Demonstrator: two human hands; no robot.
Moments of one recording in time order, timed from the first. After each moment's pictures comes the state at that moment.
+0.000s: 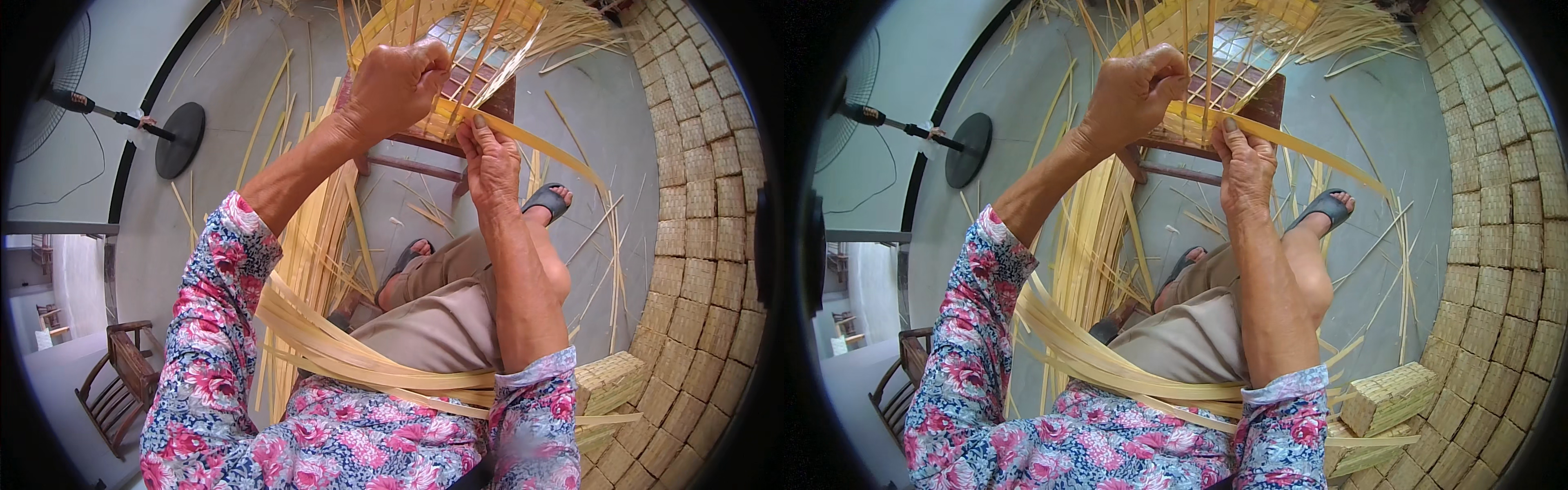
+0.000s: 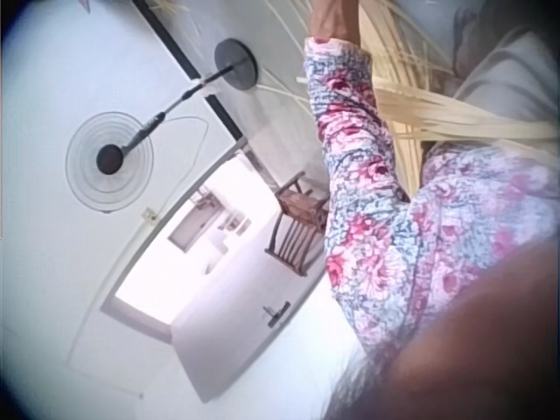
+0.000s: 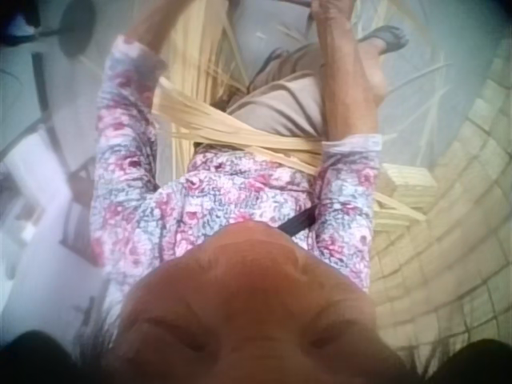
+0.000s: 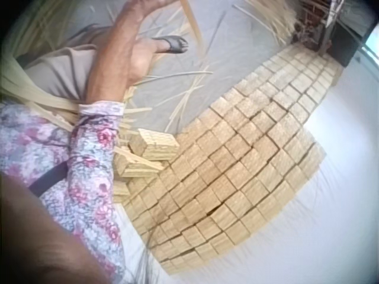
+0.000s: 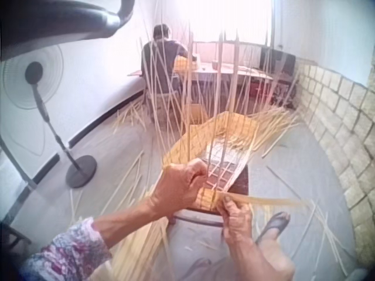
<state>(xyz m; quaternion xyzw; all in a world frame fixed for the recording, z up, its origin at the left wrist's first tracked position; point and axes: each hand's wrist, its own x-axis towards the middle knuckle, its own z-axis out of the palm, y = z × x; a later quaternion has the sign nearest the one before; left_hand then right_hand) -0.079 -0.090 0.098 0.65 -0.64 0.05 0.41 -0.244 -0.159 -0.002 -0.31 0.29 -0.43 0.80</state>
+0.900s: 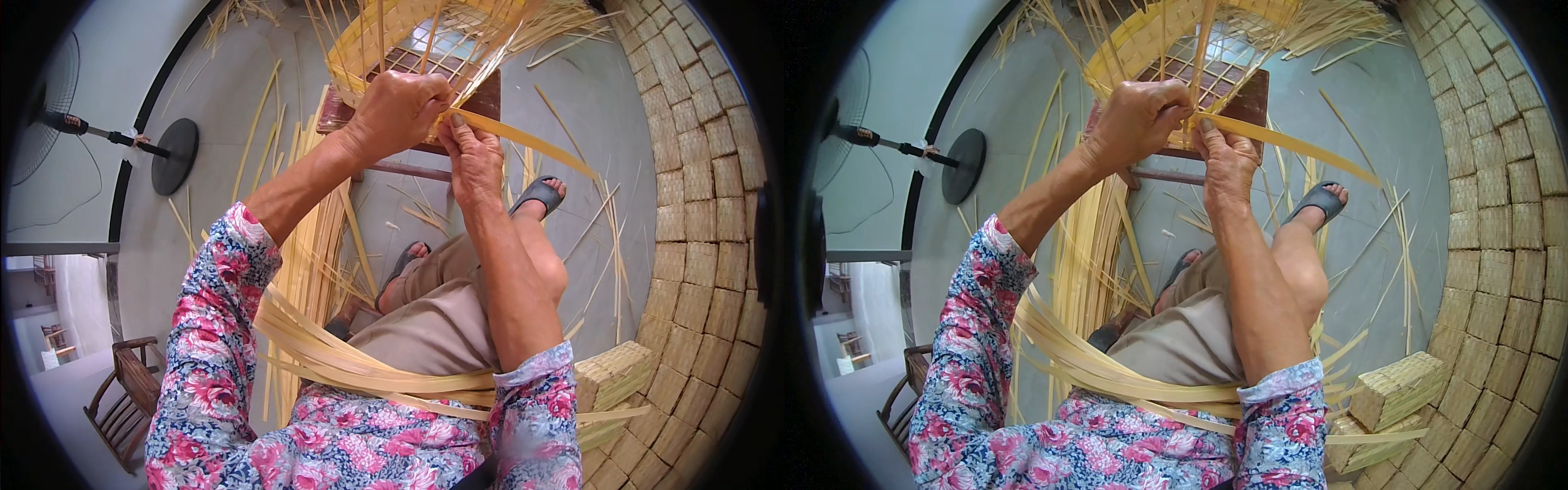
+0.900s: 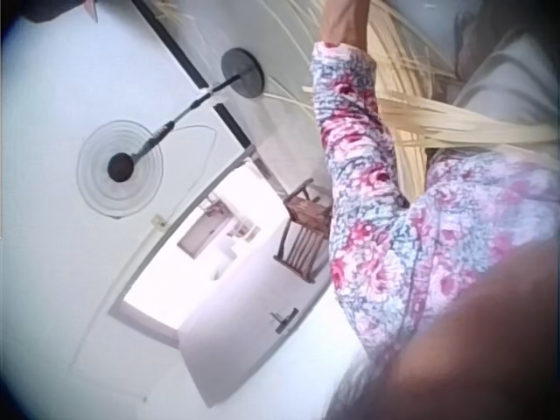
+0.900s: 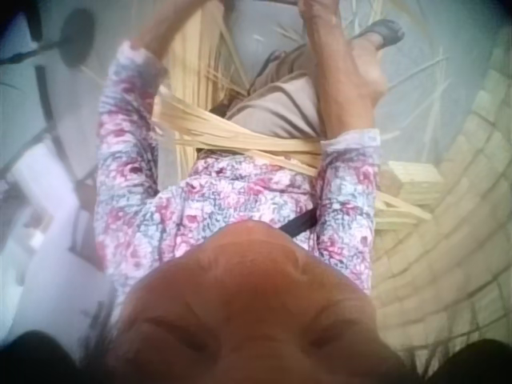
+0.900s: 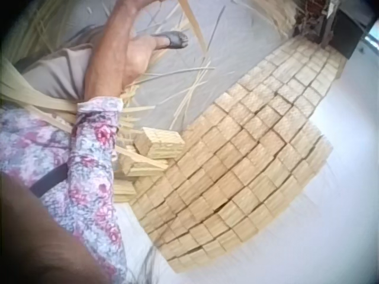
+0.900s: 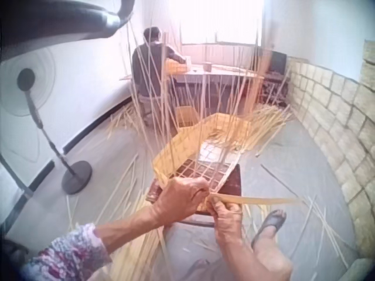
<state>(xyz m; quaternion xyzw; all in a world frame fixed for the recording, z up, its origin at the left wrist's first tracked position) -0.094 -0.097 0.081 0.61 -0.70 0.02 0.38 -0.236 -0.151 0.001 -0.31 0.29 -0.45 0.79</state>
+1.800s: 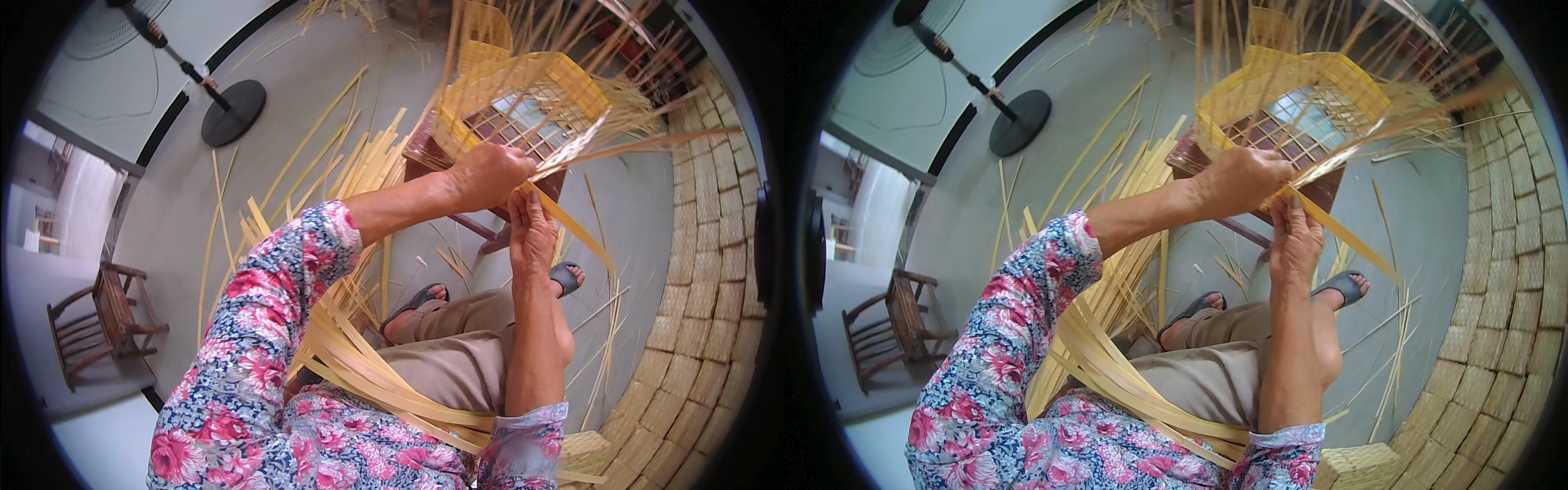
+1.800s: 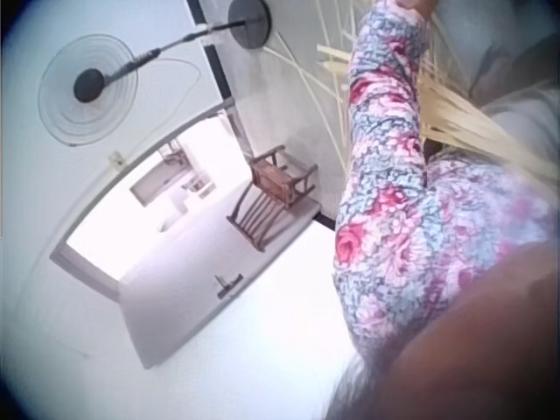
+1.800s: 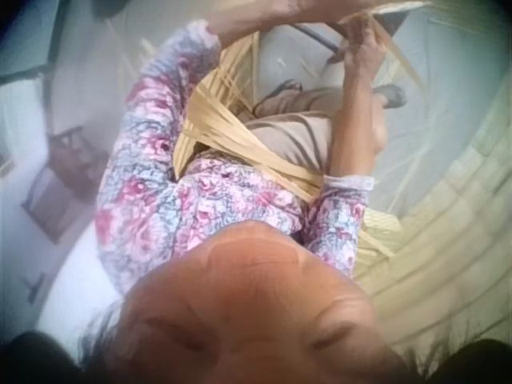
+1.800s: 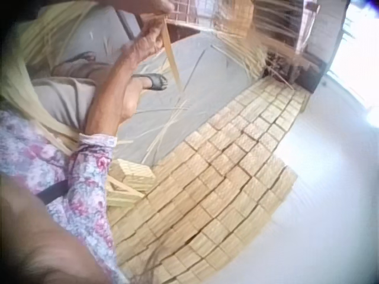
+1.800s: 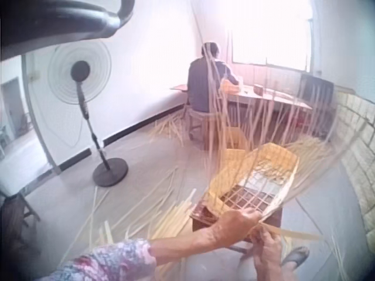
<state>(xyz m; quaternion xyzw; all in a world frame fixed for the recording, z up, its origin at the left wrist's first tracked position) -0.085 -0.097 0.070 0.62 -0.71 0.06 0.32 -0.242 -0.165 -0.003 -0.32 0.29 -0.40 0.81</state>
